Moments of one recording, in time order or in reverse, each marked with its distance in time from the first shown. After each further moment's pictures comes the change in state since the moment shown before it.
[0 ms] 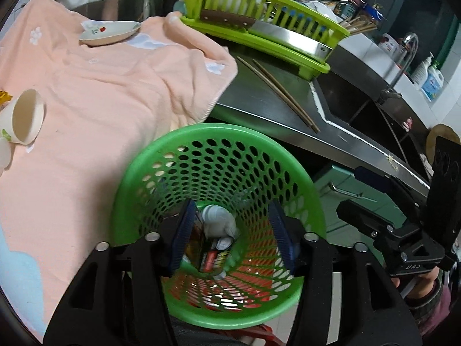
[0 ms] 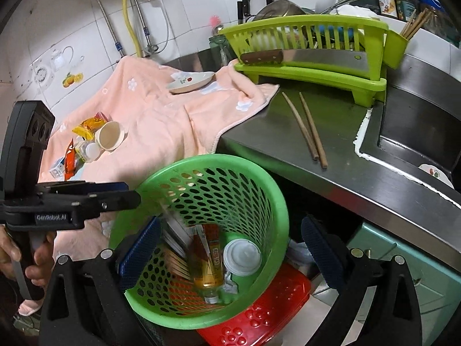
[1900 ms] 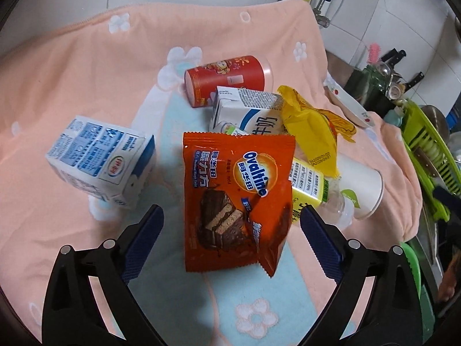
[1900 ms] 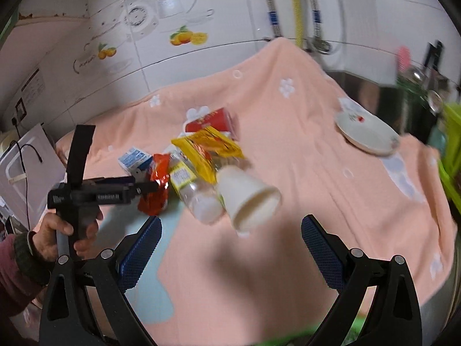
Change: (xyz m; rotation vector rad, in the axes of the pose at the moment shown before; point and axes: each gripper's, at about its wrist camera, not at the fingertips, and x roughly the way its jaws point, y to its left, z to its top) left arm -0.125 0.343 -0.014 -0.536 -0.247 0.423; right arm 0.150 0.268 0.158 -0.459 0.092 0.425
